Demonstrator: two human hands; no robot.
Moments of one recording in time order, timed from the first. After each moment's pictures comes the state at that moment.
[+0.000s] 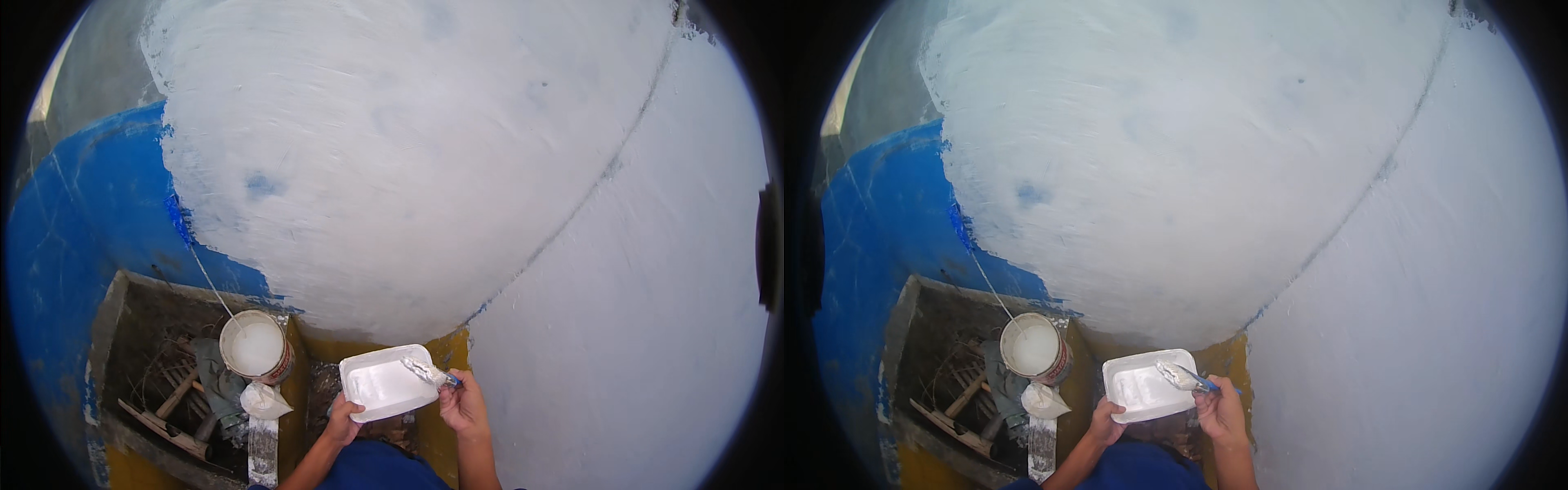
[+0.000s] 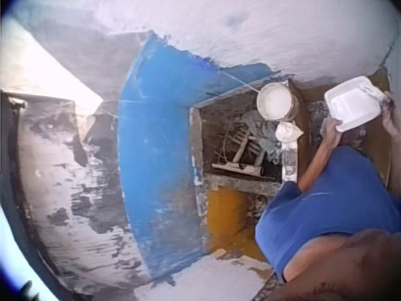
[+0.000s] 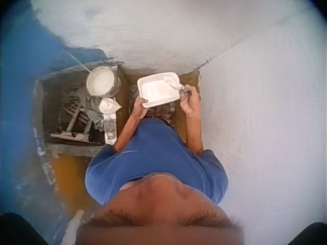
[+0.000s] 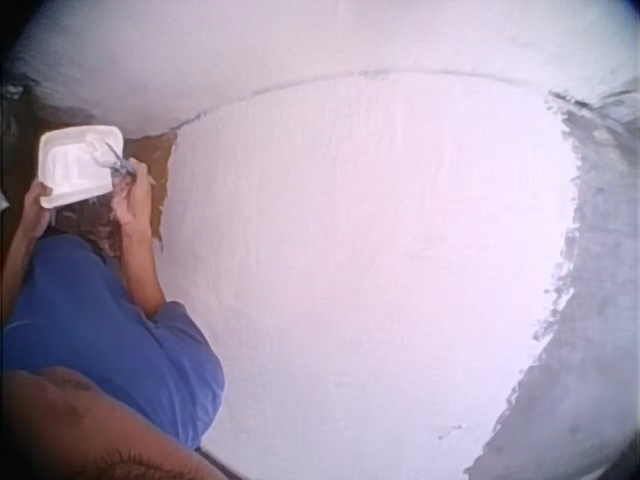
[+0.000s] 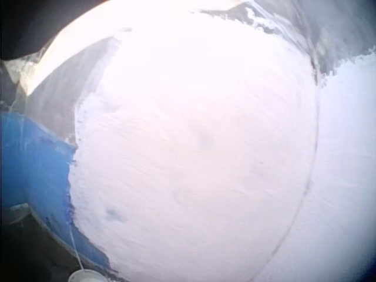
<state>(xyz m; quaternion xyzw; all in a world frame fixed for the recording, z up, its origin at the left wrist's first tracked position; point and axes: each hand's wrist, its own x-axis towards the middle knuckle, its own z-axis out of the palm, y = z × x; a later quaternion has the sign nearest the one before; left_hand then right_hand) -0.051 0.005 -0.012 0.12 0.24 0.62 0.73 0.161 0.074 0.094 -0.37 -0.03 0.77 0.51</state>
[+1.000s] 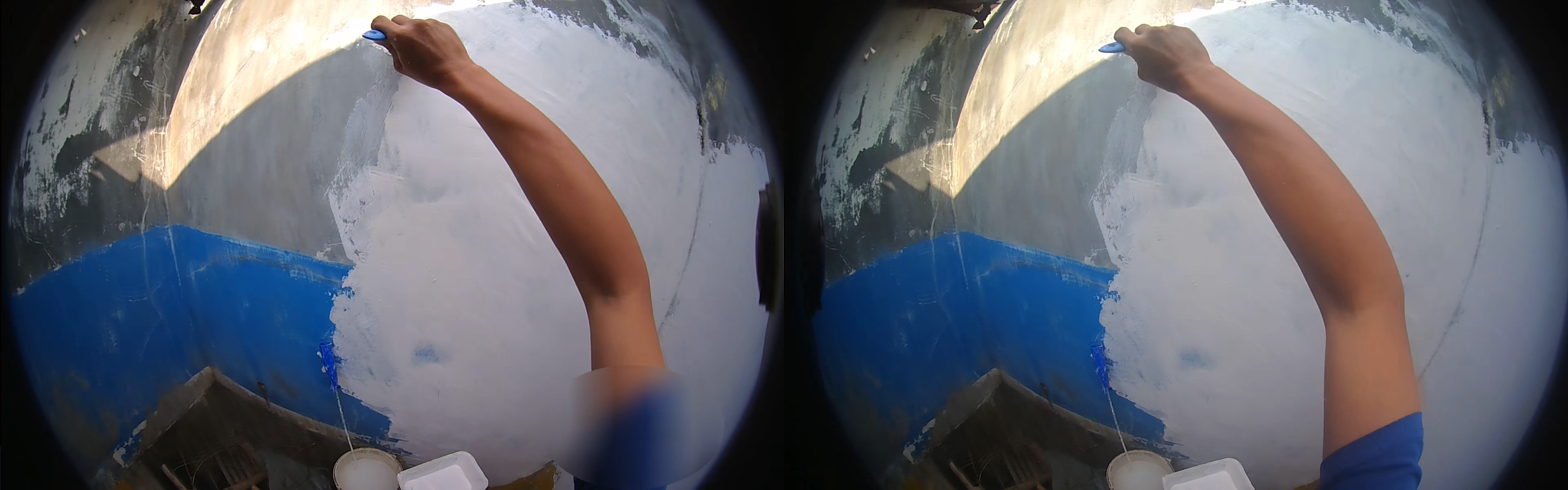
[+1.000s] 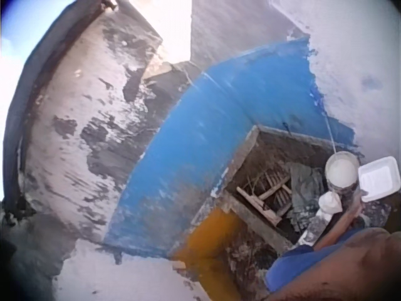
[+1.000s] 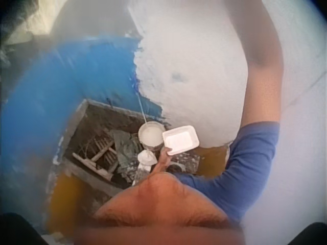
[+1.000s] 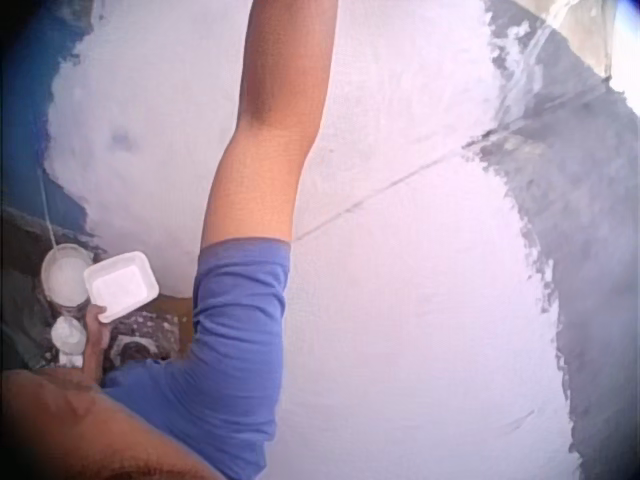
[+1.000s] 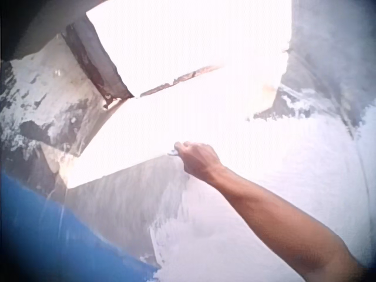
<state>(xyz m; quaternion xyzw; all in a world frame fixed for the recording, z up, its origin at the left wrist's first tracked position) -0.150 0.011 -0.074 0.02 0.30 0.73 0.61 -0.295 0.219 0.691 0.00 0.67 0.53 -0.52</state>
